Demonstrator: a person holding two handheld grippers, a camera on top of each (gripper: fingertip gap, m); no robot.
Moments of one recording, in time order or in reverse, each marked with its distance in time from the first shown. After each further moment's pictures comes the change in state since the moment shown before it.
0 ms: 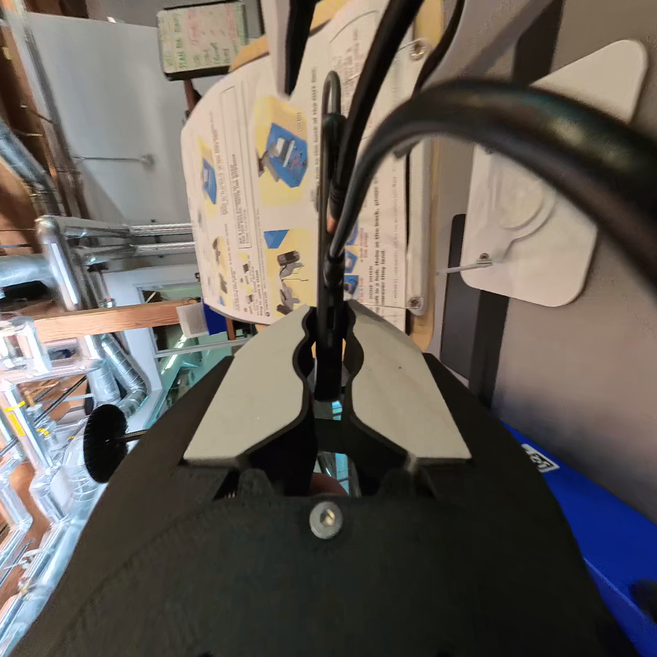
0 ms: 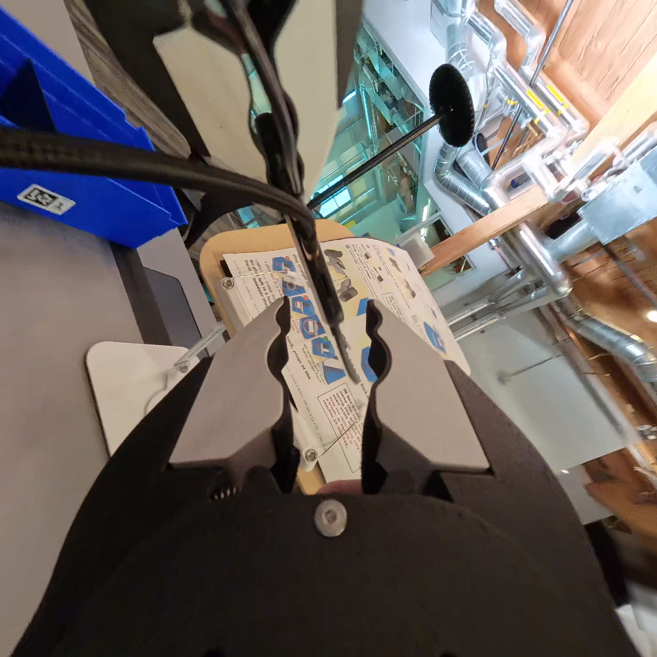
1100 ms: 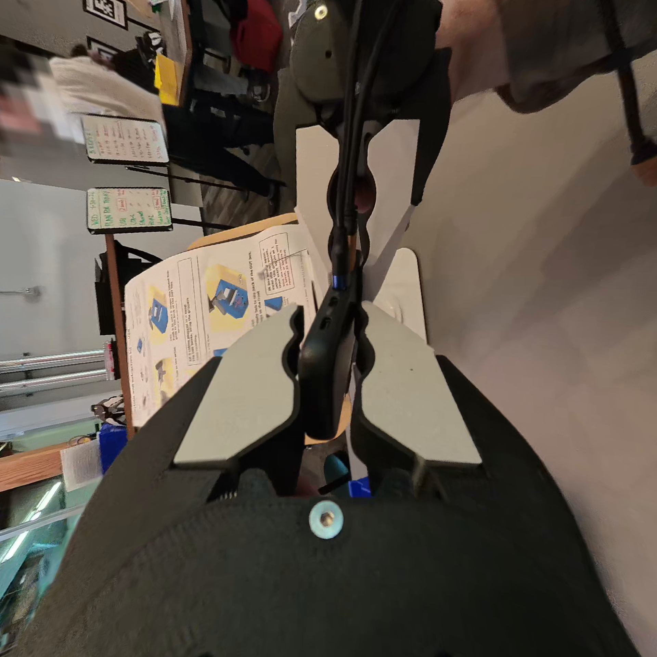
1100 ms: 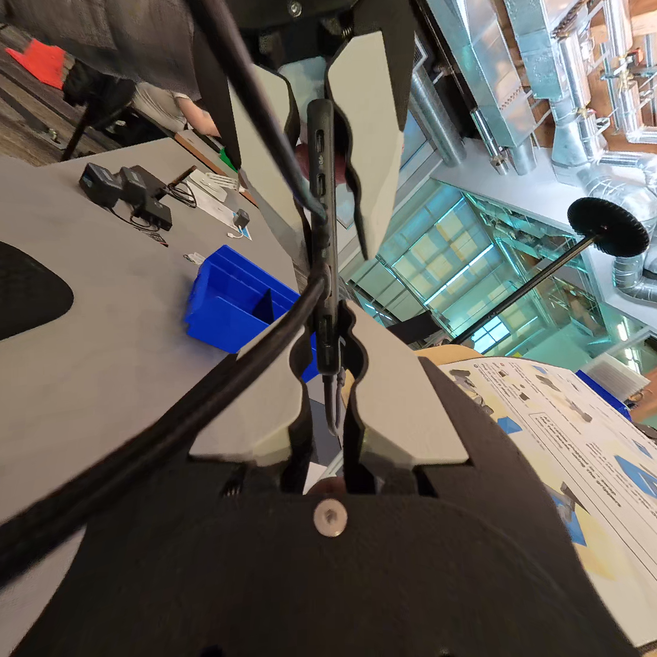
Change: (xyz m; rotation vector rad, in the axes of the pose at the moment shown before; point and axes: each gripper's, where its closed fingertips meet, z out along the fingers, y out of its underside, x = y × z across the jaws) left arm 0.007 -0.079 -0.095 0.393 0.318 -0.057; right arm -0.029 -0.070 -0.047 0.491 -0.425 0.325
